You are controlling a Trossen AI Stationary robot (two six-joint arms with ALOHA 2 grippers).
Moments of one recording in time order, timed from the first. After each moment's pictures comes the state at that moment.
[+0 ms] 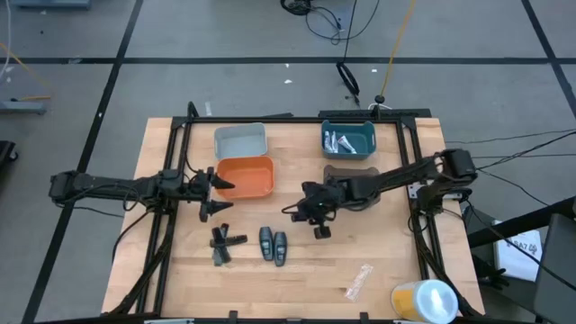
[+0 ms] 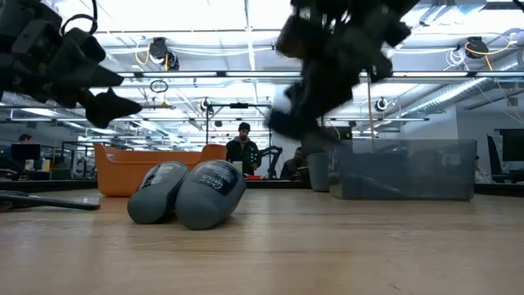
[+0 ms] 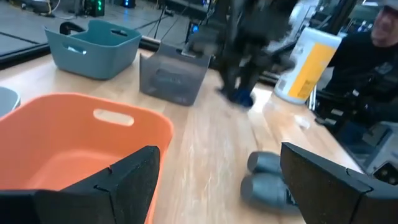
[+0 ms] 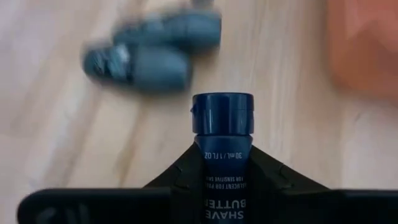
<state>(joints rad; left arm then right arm) 0.03 0.40 0.02 0.23 0.07 -0.25 0.10 1.69 1.05 -0.18 -0.11 -0.10</state>
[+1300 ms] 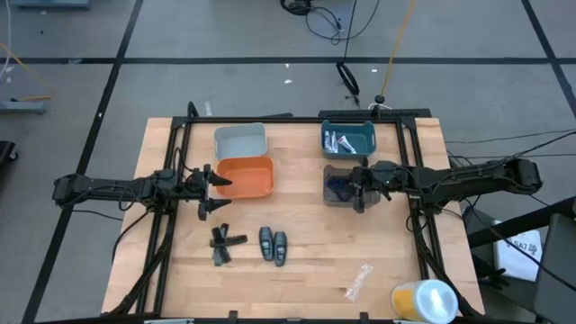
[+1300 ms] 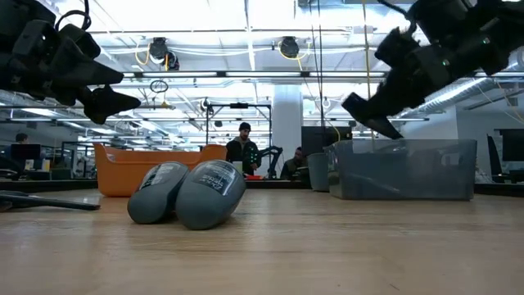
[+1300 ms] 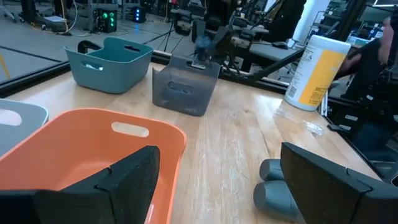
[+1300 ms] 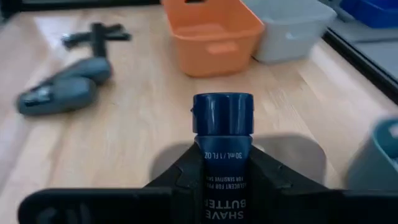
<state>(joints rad) 0.03 0.30 0.02 0.16 0.02 -0.21 -0.11 0.95 0.36 0.15 0.04 0.04</state>
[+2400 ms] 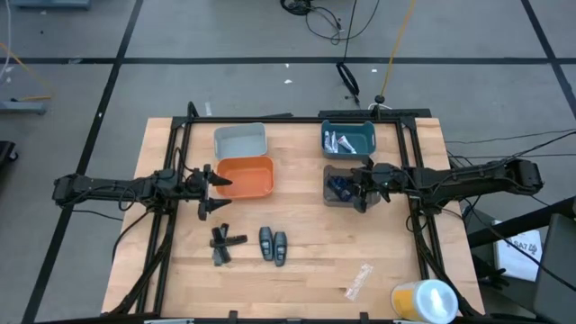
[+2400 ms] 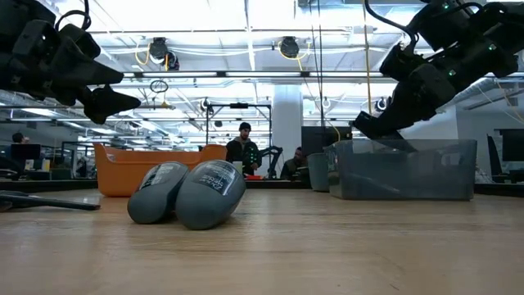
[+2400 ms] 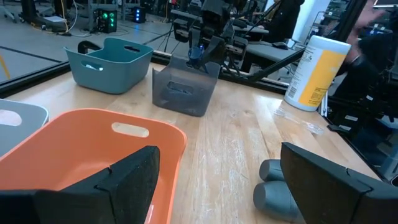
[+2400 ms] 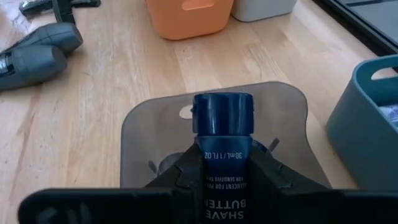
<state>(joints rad) 0.03 0.30 0.02 0.16 0.02 -0.21 -0.11 0.93 0.34 0.04 0.10 0.09</state>
